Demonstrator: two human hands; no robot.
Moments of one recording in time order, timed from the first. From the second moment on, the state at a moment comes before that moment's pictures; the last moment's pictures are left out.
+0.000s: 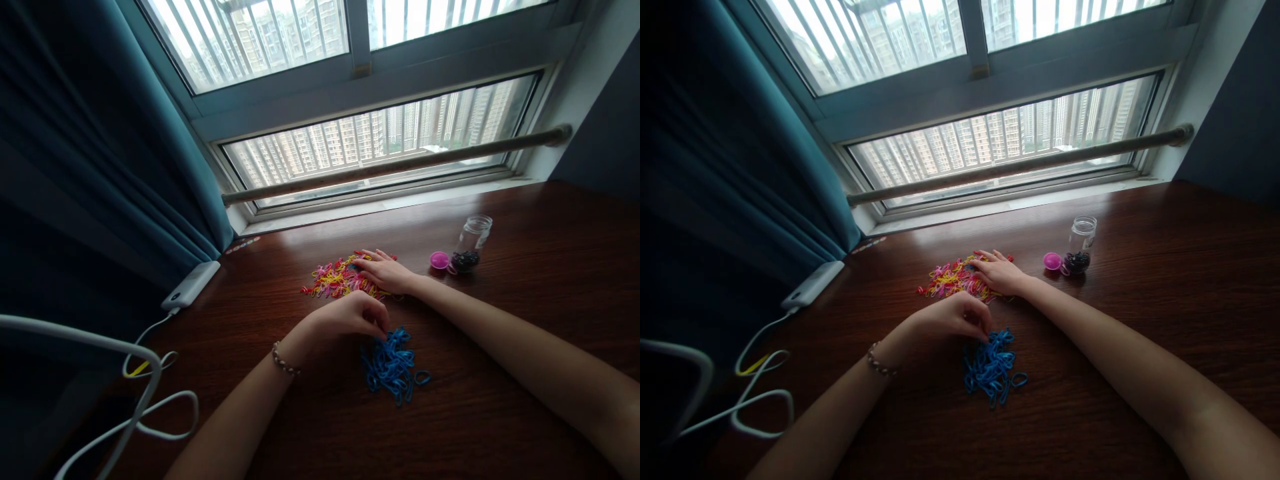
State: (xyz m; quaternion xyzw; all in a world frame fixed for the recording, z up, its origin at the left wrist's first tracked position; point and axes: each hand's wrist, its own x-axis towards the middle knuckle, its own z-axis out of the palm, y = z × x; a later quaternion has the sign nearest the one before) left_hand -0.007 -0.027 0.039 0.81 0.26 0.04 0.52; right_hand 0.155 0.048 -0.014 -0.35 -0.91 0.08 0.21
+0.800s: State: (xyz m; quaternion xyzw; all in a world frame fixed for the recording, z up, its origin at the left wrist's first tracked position) left_hand -0.041 0.020 -0.014 0.87 0.45 0.20 0.03; right_hand 0.161 0.063 -0.029 -0.31 -0.89 0.11 0.31
